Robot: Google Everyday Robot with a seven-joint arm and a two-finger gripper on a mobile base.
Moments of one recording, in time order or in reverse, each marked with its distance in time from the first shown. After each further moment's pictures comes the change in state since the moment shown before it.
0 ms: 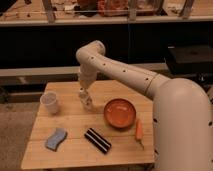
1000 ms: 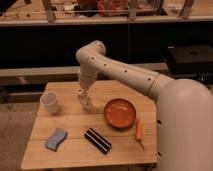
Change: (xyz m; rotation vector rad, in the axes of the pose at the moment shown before) arm -0.010 0.005 -0.008 -0.005 -0.010 0.032
